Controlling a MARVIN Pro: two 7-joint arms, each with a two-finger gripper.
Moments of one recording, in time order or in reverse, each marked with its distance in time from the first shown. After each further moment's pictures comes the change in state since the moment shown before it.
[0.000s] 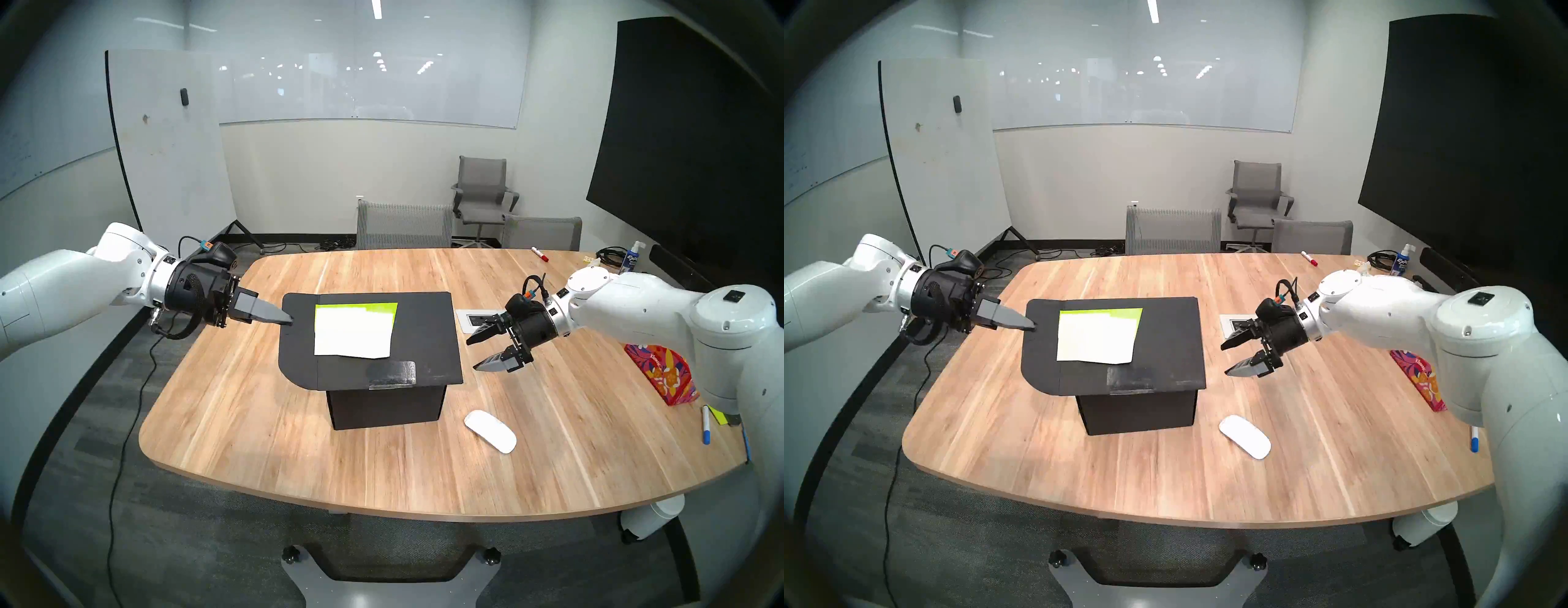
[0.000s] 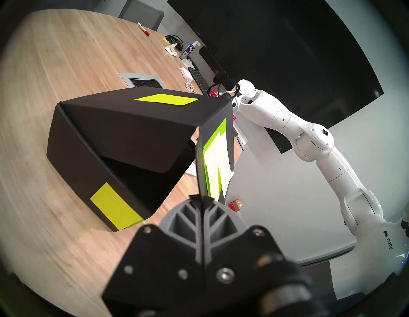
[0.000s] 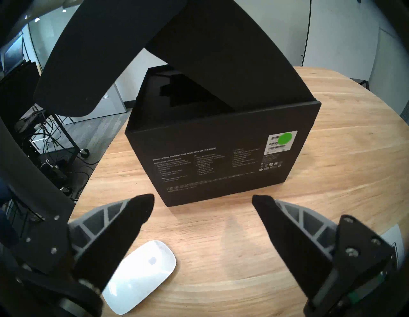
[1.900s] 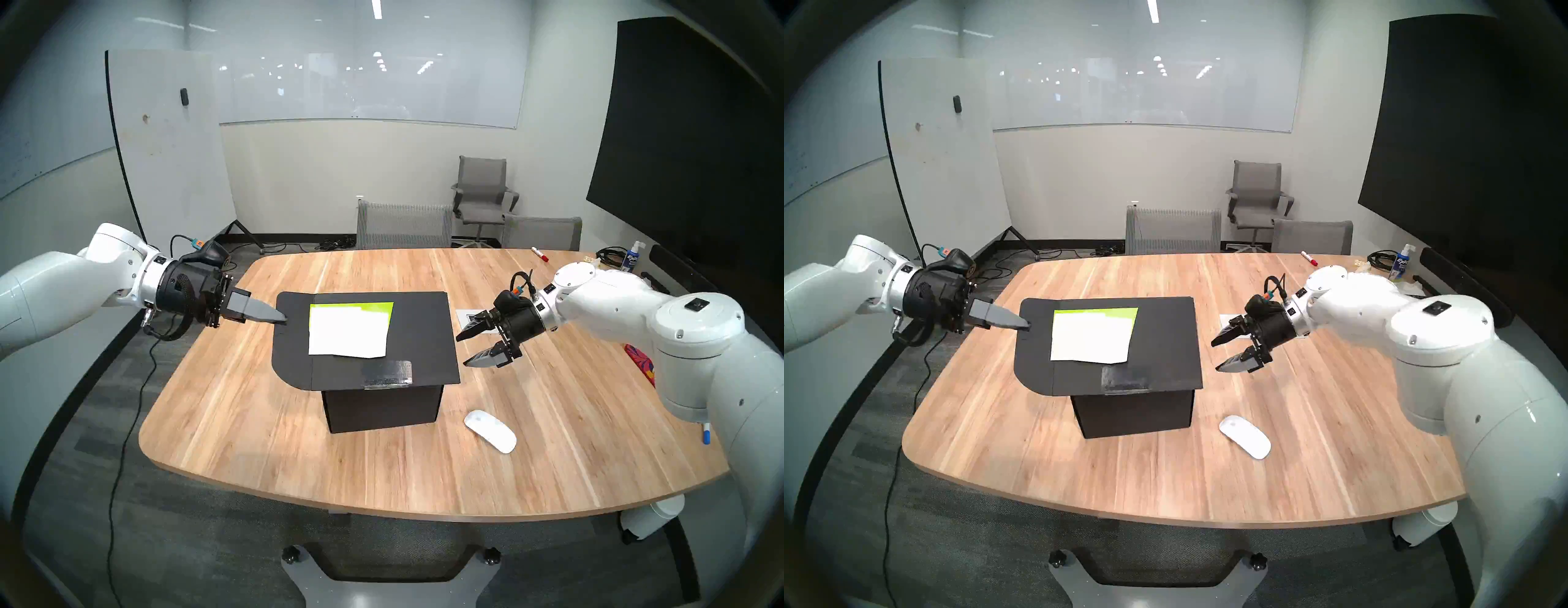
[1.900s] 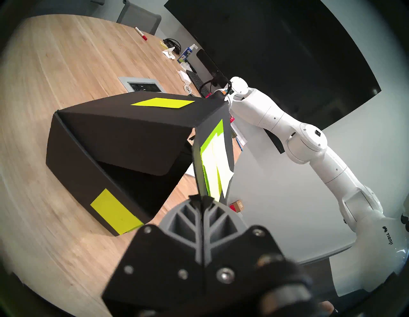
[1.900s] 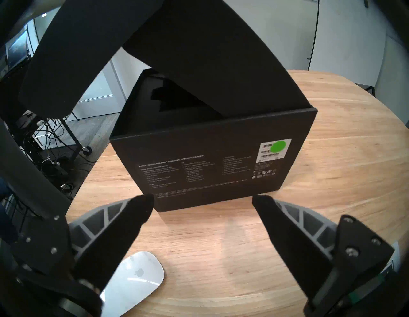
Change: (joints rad) left arm 0.000 0.036 -0.010 -0.024 0.018 -0.018 -0.016; right arm -0.067 -0.134 0.061 0.230 0.004 -0.015 0.110
